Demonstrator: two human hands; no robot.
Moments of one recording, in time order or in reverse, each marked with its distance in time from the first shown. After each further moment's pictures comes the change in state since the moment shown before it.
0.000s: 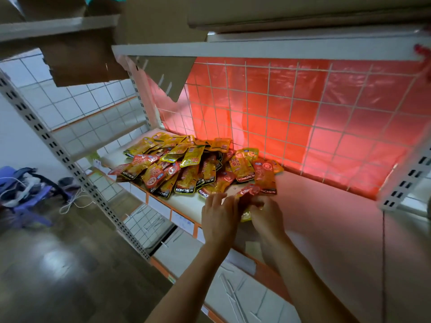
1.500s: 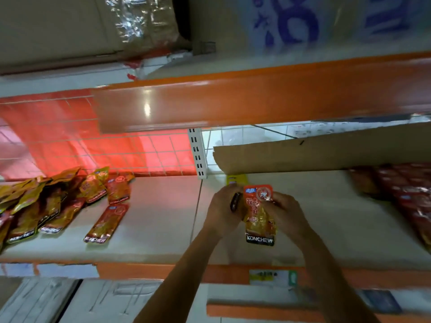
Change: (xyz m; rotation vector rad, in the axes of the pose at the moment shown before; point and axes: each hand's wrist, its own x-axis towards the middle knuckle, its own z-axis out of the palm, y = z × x) left_hand -0.128 0.333 0.052 -0.785 -0.368 0.560; right_hand -0.126 0.142 -0.389 0.011 0.271 -0.018
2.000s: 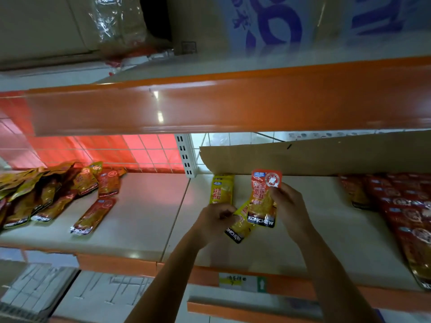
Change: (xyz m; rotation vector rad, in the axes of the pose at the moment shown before) left_hand -0.002 0.002 0.031 -0.068 -0.261 -0.303; right_hand 0.030 0.032 -0.052 0.327 0.076 0.003
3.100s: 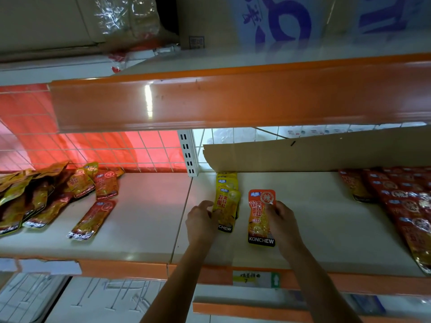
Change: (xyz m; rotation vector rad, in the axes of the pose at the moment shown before) left_hand -0.005 -0.033 -0.010 0.264 0.447 -0.246; right_hand -0.029 0.033 0.042 -0.210 0.128 0.195
